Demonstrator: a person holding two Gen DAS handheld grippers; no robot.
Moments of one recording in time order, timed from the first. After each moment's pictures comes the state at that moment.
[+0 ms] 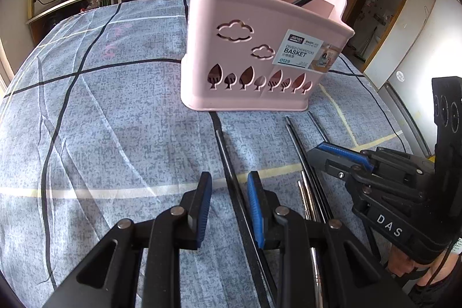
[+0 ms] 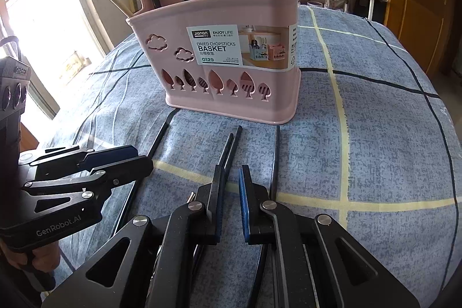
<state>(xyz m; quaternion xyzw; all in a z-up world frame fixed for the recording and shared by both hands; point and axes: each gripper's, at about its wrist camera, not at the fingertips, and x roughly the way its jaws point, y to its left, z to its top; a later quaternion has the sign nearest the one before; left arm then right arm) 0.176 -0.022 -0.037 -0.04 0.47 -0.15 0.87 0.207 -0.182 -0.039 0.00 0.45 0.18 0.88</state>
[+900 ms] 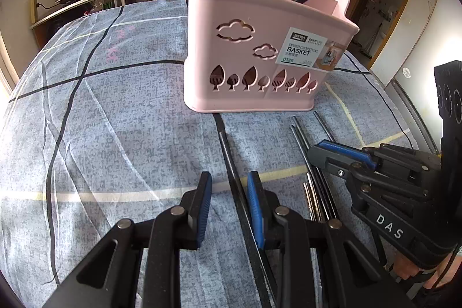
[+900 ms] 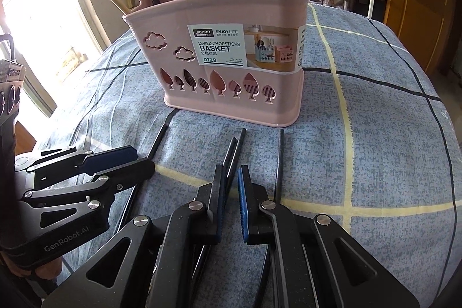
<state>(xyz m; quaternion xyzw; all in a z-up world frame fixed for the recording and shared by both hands) 0.182 -0.024 -0.036 -0.02 0.47 -0.14 0.87 0.215 -0.175 -0.039 -0.01 0.46 0.17 0.87</state>
